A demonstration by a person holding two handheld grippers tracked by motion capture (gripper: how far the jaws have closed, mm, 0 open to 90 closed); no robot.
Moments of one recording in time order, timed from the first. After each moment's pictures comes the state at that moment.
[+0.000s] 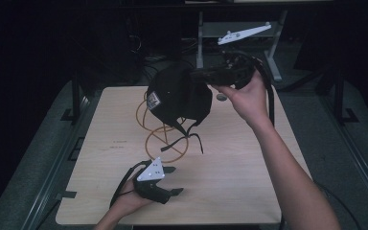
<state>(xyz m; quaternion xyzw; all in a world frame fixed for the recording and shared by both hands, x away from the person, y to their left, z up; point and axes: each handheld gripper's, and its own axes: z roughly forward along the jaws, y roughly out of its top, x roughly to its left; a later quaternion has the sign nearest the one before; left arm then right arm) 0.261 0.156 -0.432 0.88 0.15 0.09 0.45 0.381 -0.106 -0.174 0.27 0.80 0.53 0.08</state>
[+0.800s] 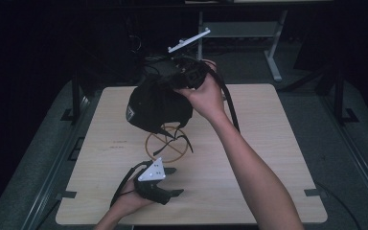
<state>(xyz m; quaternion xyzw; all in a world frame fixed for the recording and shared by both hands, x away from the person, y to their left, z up) 0.262 0.155 -0.434 0.88 0.14 0.08 0.44 0.416 -0.018 -0.201 0.28 0.84 0.46 0.06</state>
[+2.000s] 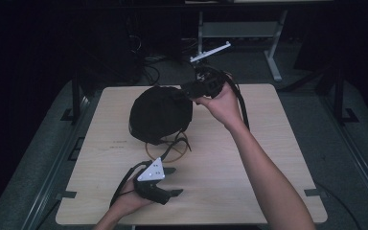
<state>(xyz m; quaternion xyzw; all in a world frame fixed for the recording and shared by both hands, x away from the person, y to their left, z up) 0.262 0.157 -0.435 0.88 0.15 0.08 0.45 0.425 -0.062 -0.238 0.31 0.83 0.47 0.02</state>
